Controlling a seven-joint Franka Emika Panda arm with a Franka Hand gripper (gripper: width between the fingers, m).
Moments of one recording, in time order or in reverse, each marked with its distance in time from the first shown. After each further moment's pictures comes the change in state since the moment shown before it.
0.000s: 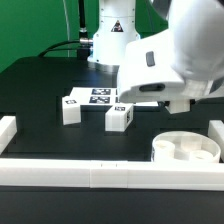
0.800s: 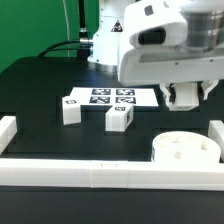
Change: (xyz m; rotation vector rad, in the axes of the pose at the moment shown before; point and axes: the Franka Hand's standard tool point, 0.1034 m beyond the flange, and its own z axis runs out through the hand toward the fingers) arm 0.010 -0.003 -0.048 0.001 0.482 0.003
